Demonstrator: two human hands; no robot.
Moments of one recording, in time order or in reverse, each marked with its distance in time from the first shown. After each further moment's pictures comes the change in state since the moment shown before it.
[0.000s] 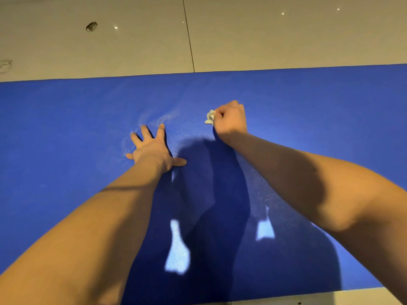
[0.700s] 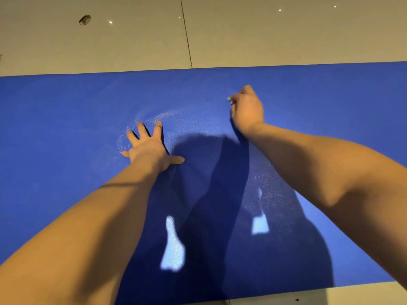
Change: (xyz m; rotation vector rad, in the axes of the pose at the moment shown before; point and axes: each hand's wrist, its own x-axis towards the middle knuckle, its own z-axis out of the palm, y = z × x) left_hand -0.003 -0.004 0.001 -0.001 0.023 0.019; right_hand 0.028 0.037 -0.020 -0.065 -0.012 0.113
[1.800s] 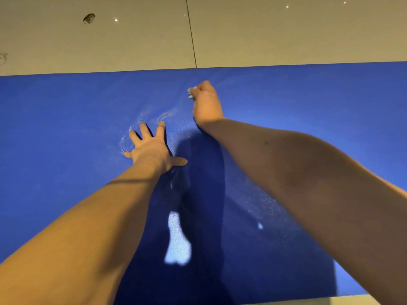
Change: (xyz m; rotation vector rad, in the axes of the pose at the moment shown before) left_hand 0.005 0.002 0.001 -0.012 0.001 -0.011; right_hand 0.024 -0.088 0.064 0.112 -0.016 -0.187
